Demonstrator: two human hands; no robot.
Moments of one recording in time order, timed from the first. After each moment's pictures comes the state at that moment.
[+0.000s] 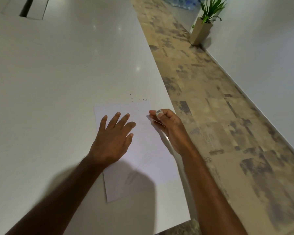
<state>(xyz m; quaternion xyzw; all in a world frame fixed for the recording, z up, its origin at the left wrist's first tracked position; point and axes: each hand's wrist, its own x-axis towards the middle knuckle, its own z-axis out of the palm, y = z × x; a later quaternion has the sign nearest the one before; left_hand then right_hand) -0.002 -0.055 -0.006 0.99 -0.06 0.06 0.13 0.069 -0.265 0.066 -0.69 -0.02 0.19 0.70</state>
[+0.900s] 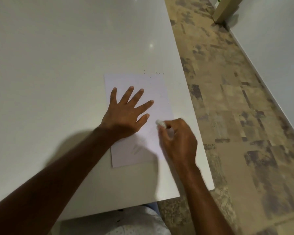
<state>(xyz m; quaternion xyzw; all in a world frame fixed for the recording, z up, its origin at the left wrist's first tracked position) -0.013 -0.071 -0.004 0.99 -0.05 0.02 0.13 -0.038 -0.273 0.047 -0.95 -0.07 -0.04 0.29</state>
